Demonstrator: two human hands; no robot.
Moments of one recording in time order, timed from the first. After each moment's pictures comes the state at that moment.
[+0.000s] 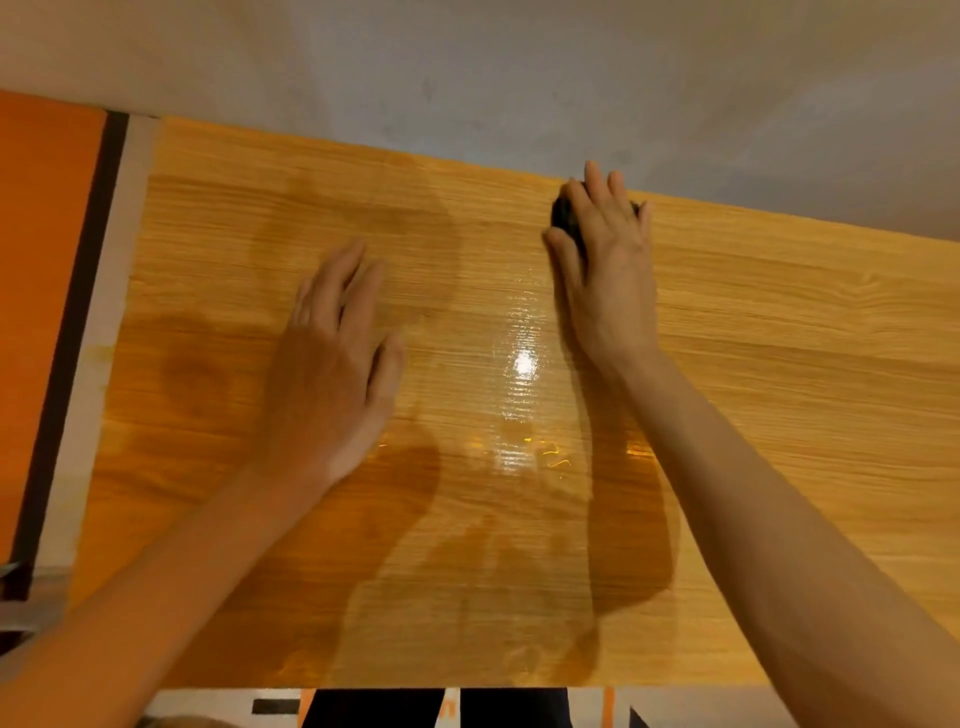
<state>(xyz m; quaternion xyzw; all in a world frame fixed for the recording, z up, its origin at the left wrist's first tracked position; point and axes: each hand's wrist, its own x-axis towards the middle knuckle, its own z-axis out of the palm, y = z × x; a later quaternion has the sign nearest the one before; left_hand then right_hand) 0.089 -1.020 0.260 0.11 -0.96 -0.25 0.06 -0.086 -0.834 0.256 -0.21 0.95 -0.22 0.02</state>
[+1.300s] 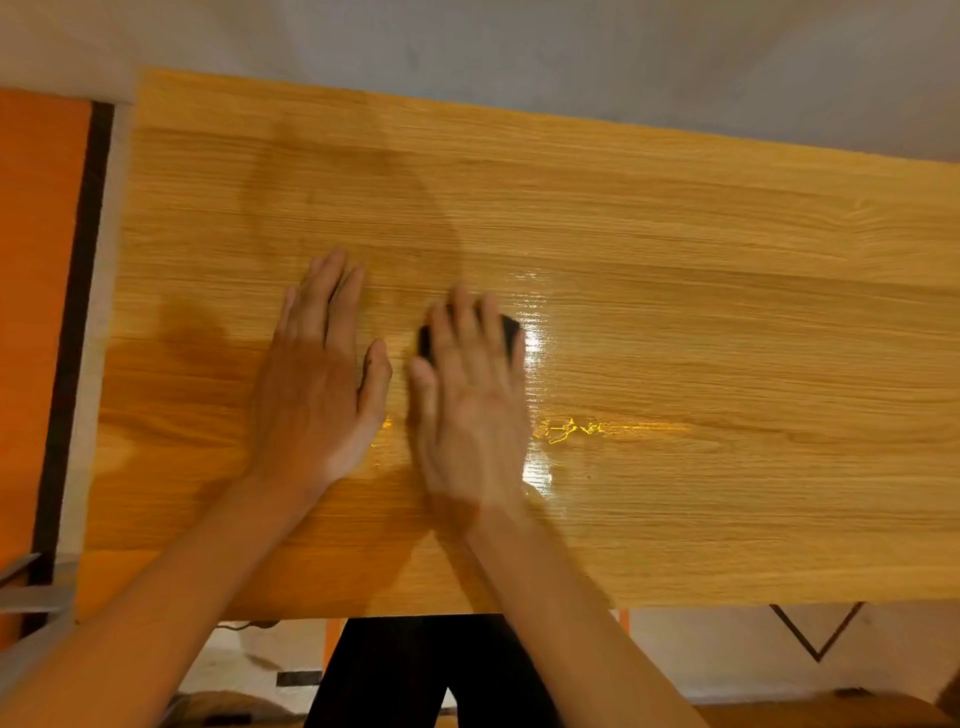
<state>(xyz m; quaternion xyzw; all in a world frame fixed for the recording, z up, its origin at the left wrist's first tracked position) 0.134 -1.005 0.250 0.12 -0.97 -0.19 0.03 0.108 -0.872 0.269 -0.18 0.96 -0.23 0.03</state>
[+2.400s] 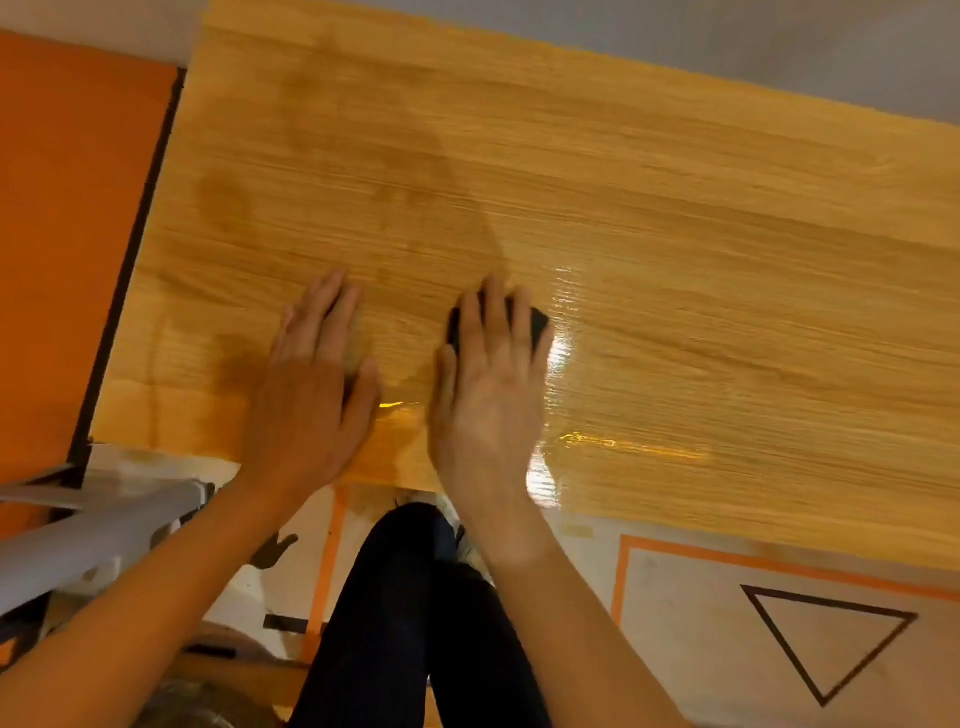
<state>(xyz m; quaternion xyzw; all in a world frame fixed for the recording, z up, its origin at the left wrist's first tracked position) 0.232 -0.959 0.254 0.17 -0.96 -0.24 0.04 0.163 -0.823 0.261 -0.18 0.97 -0.19 0.02</state>
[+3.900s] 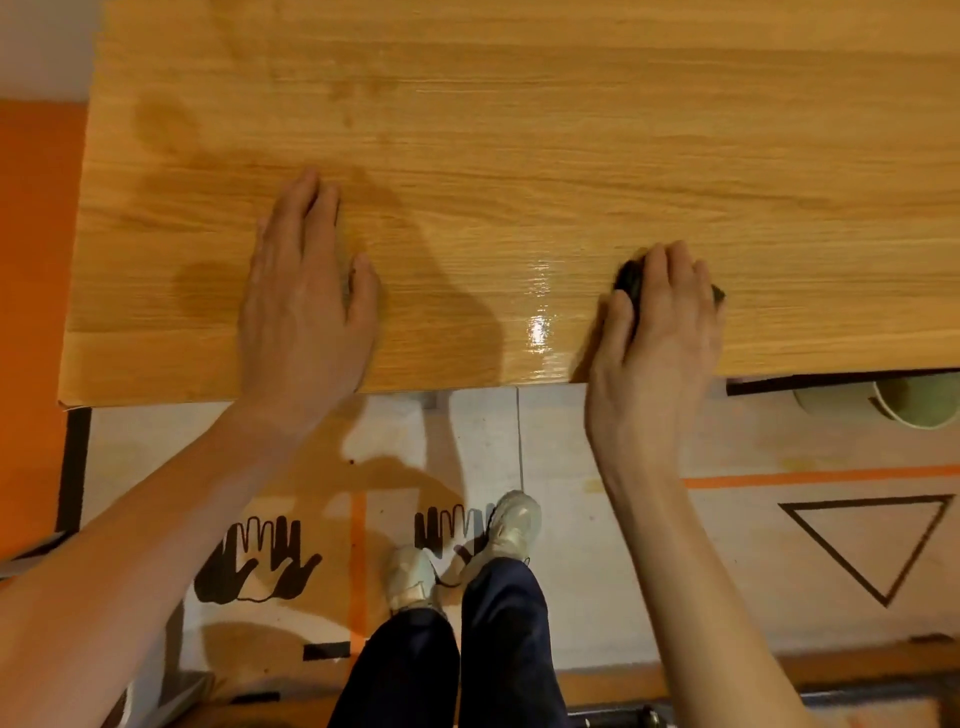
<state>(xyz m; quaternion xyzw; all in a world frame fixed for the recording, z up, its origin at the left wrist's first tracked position) 0.238 -0.956 0.255 0.15 -0.96 -0.21 0.07 0.207 -0.732 0.258 0.04 0.97 -0.23 -0.09</state>
